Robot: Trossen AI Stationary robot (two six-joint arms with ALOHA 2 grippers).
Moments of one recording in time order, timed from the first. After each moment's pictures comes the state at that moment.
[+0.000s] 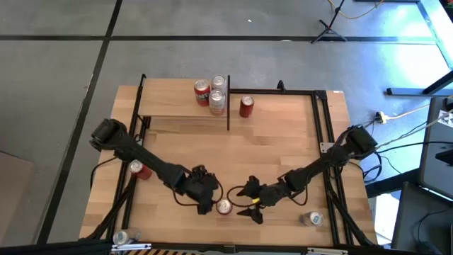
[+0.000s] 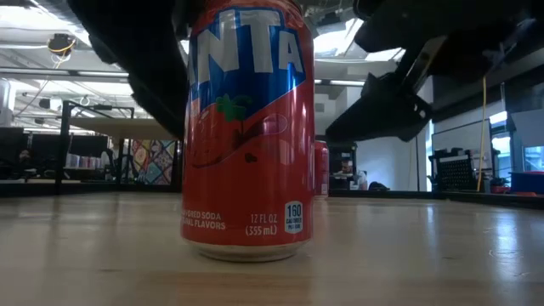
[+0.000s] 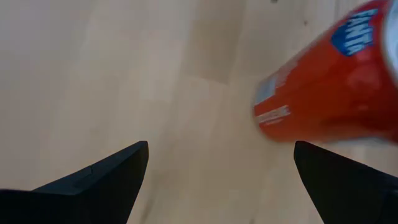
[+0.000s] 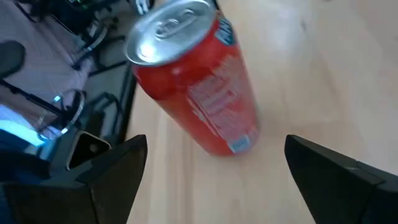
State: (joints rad) left arm -0.47 1.76 1.16 -0.47 -0.27 -0.70; right arm 0.54 1.76 0.87 0.35 0.18 0.63
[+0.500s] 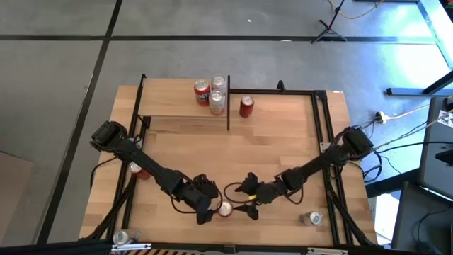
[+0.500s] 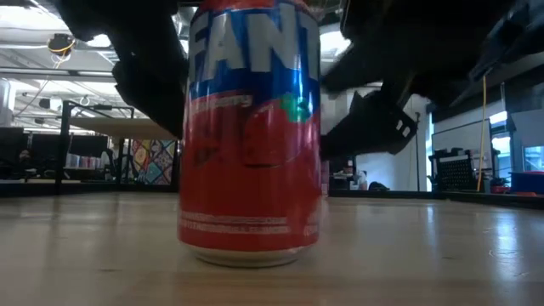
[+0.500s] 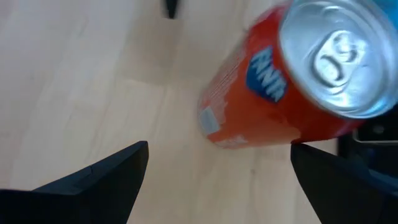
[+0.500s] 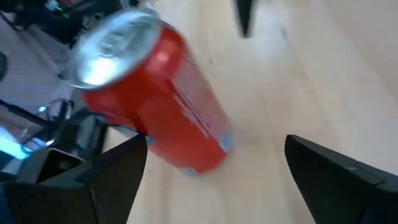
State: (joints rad) left arm -0.53 1.78 1.16 -0.33 -0.23 -0.76; right arm 0.50 1.81 0.87 0.38 0.21 0.62
